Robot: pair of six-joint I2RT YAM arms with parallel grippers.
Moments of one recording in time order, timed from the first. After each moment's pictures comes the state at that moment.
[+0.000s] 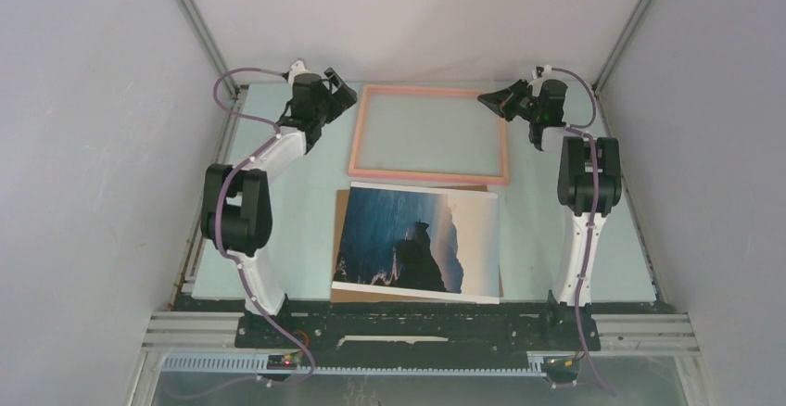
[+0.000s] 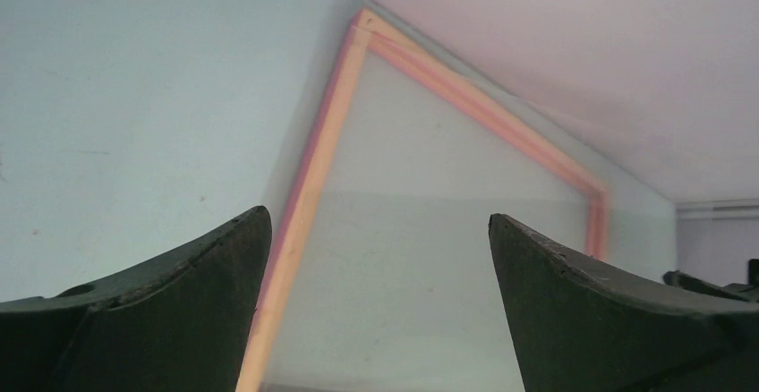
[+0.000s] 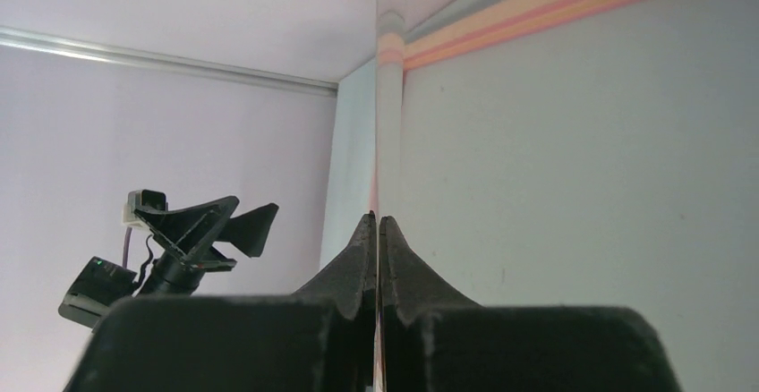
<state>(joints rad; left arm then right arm) -0.20 1.85 1.39 0.06 -0.09 -0.73 -0.05 2.28 1.54 0.59 -0.76 1.10</state>
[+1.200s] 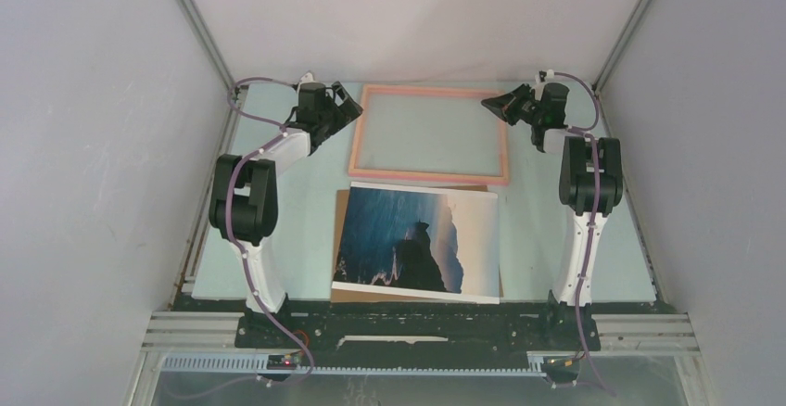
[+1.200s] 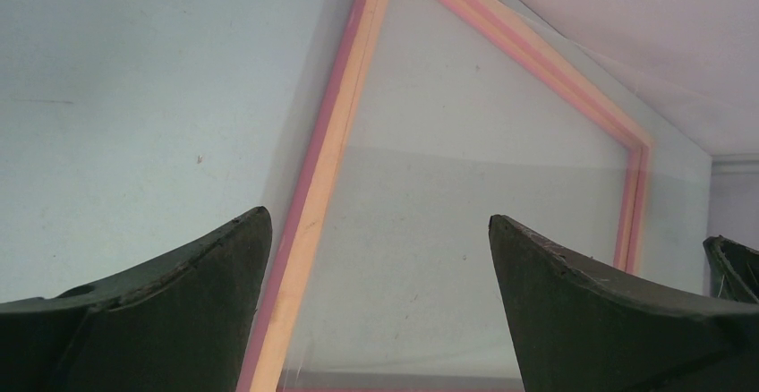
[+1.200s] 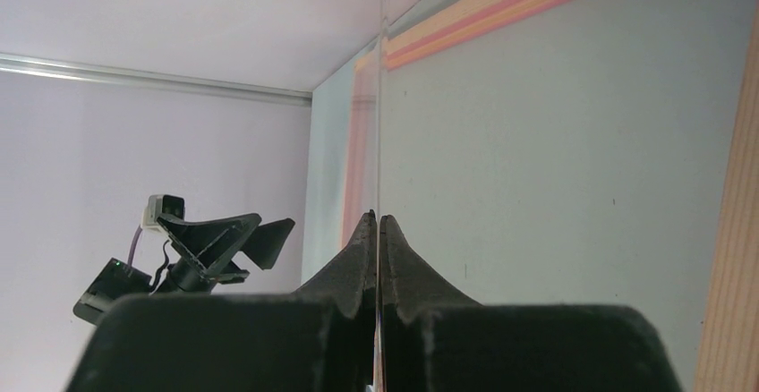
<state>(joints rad) -0.18 1.96 1.39 0.04 0.01 -0.72 -0.07 2.30 1.53 0.54 -0.74 1.06</state>
